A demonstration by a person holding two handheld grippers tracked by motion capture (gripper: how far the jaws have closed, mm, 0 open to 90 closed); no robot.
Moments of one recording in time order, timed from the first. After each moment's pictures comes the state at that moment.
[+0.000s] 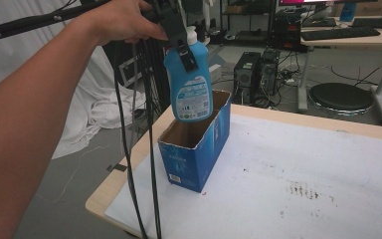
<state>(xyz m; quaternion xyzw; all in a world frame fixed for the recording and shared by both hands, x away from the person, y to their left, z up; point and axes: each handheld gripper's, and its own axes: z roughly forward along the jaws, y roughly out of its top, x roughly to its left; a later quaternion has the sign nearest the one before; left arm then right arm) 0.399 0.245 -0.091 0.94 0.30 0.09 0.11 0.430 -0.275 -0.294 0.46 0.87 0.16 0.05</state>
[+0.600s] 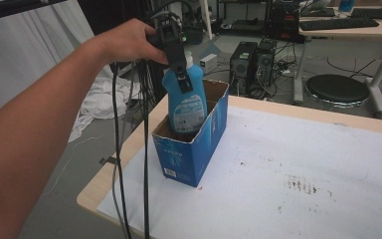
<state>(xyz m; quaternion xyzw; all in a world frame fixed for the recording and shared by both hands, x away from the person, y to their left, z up) 0.420 0.252 -0.171 0.95 0.30 0.06 0.06 0.435 -0.274 -0.305 0.47 0.87 0.15 0.04</state>
